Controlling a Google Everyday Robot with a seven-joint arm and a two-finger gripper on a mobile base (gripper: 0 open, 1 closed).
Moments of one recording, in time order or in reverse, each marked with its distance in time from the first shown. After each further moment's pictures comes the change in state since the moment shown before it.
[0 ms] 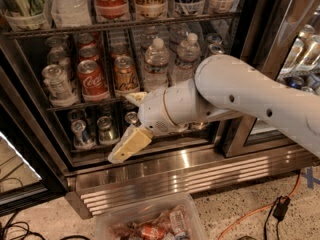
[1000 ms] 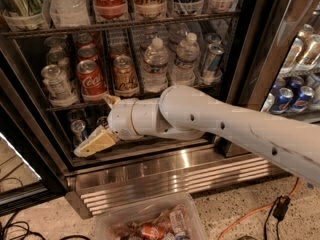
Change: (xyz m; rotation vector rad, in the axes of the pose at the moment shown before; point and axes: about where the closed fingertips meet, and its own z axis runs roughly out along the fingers) arm -0.021 -0.024 0.090 0.102 -0.193 0.024
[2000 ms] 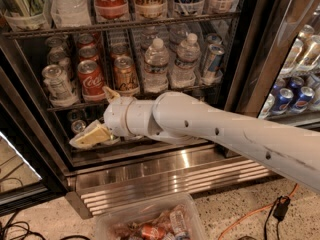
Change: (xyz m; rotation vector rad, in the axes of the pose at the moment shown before) arm -0.009 -0.023 0.011 0.139 -0.047 -0.023
